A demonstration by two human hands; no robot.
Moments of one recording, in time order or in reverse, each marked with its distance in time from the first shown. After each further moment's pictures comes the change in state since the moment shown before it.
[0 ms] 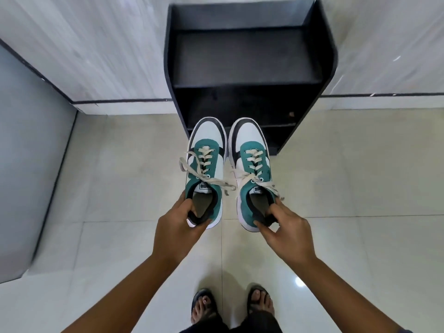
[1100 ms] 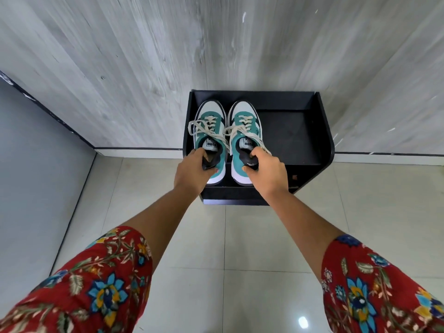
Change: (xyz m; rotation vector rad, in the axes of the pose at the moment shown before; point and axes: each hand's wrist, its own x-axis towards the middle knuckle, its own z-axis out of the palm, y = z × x) left_hand 0.256 0.079 -0.074 0.028 0.010 -0.072; right_hand 0.275 -0.094 -0.079 0.053 0.016 0.060
